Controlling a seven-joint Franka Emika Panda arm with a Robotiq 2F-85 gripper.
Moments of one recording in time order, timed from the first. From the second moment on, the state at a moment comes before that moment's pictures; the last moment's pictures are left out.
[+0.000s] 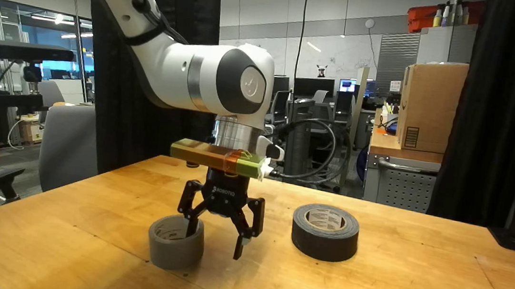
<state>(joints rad) 0.05 -0.01 0.02 -2.44 0.03 2.13 -0.16</state>
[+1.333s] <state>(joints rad) 0.03 0.03 0.02 -2.44 0.05 2.13 -0.16</state>
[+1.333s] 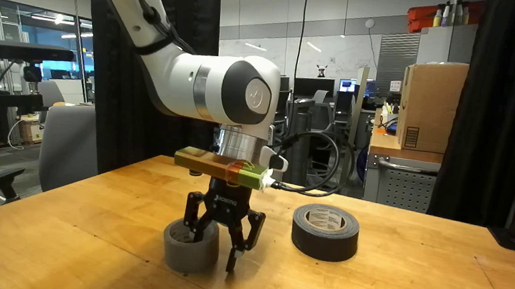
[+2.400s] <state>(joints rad) 0.02 0.03 0.01 -2.43 0.02 2.13 -0.16</state>
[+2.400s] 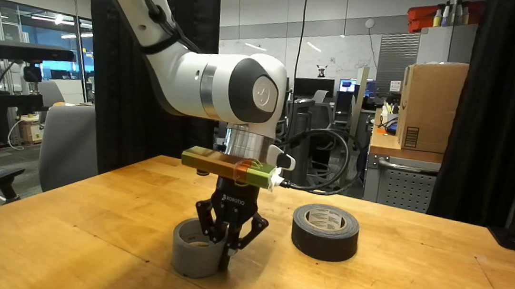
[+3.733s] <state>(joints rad) 0.00 0.00 -0.01 -2.30 -0.10 2.13 -0.13</state>
